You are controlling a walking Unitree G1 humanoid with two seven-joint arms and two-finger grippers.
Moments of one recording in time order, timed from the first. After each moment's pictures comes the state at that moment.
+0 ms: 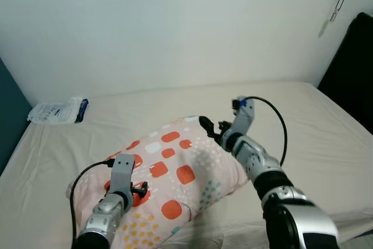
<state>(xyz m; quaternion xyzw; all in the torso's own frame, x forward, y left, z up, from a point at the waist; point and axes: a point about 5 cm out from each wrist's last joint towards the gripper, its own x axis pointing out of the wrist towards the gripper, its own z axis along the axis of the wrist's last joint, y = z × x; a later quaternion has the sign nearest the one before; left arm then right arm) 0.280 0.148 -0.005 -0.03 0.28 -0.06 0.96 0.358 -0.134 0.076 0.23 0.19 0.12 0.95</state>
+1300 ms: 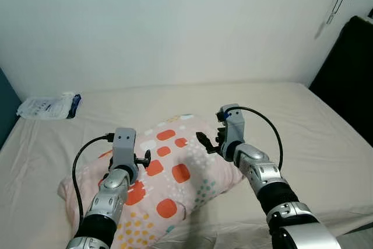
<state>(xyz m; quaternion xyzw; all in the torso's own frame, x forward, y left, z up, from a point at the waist) 0.316 0.151 0.047 -0.01 0.19 -0.03 0.98 0.355 -0.125 0.088 0.04 0.18 0.18 0.97</state>
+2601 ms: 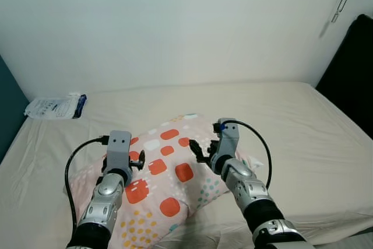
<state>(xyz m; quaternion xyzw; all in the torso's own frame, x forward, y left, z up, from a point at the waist) 0.305 0.164 0.044 0.02 0.16 -0.01 0.99 0.336 -0.110 0.059 0.12 0.19 0.14 0.96</state>
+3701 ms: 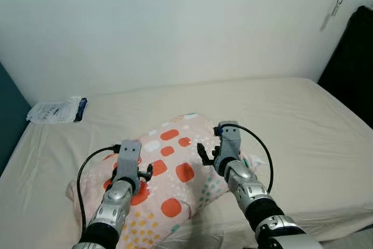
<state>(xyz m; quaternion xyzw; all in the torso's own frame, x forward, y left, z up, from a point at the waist) 0.298 0.157 0.016 0.04 0.23 0.00 0.97 0.339 -0.125 0.054 -0.01 0.18 0.09 0.98</state>
